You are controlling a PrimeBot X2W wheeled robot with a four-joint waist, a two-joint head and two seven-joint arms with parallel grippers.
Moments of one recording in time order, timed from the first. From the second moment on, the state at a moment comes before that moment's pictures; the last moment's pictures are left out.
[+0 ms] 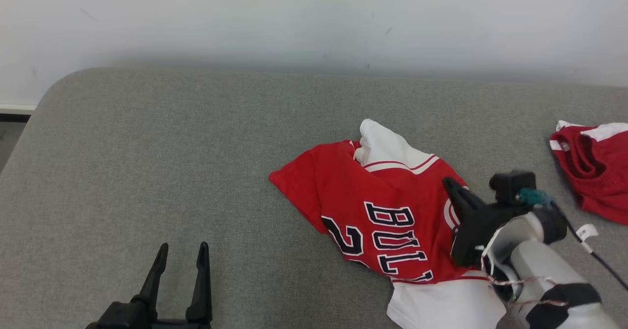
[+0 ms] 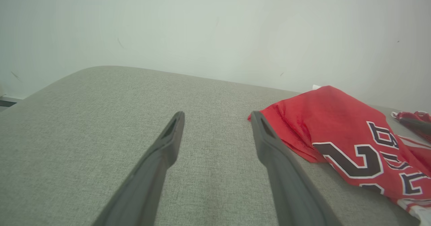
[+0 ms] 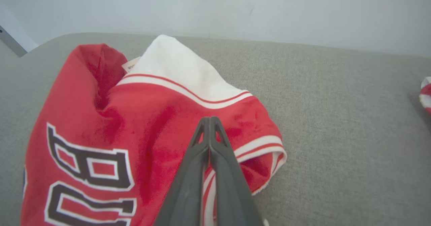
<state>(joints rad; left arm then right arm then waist) -0.02 0.05 -0.06 0.17 -0.24 -0.13 -0.26 -0.53 -0.29 0.42 0.70 0.50 0.13 -0.03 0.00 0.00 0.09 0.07</state>
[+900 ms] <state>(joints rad) -0.02 0.05 -0.11 0.18 -0.26 -0.12 -0.26 -0.53 -0.44 0.58 0.65 0.79 0.13 0.11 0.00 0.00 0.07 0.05</state>
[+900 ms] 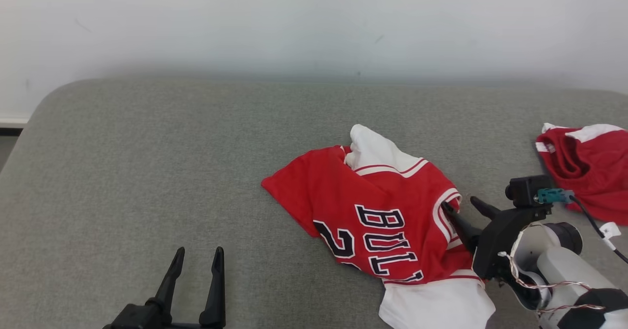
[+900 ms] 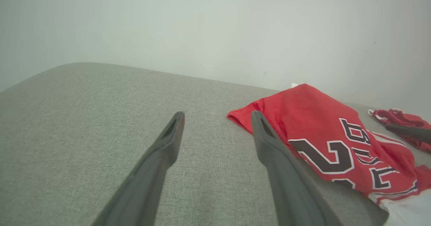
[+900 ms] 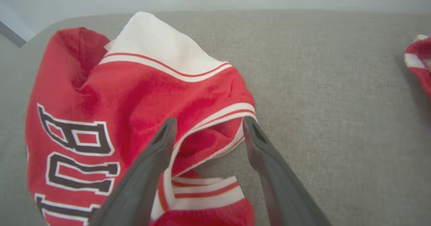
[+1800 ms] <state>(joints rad) -0.08 0.05 -0.17 0.19 -0.29 -0.13 -0.26 -0.73 -0.43 0.58 0.76 0.80 0.13 0.11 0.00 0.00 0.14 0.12</state>
